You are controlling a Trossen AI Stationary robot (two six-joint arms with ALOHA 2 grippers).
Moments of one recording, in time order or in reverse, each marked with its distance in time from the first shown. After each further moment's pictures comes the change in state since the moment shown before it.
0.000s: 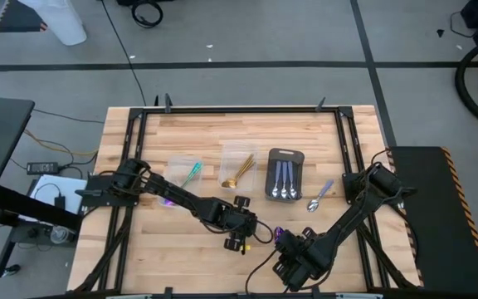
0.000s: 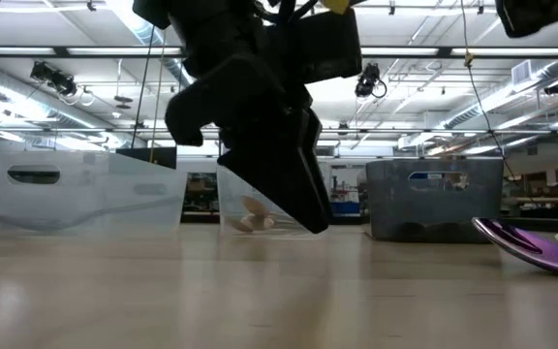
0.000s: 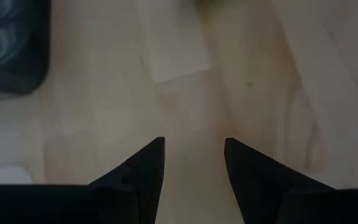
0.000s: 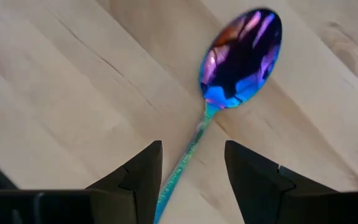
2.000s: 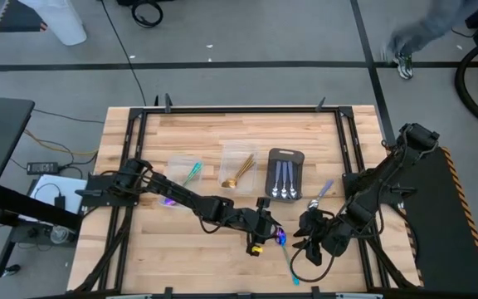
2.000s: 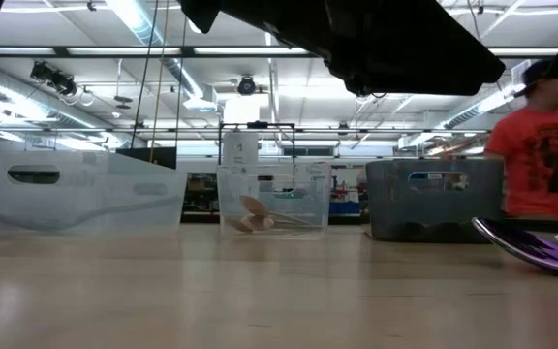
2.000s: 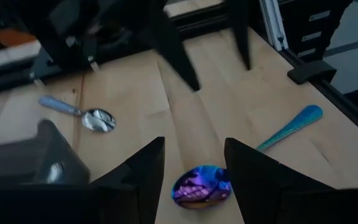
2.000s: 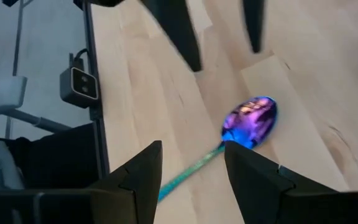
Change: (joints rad) left arm 0.016 0.016 0.000 0.602 0.044 0.114; right arm 0.036 -0.616 -0.630 0.613 0.131 -0.473
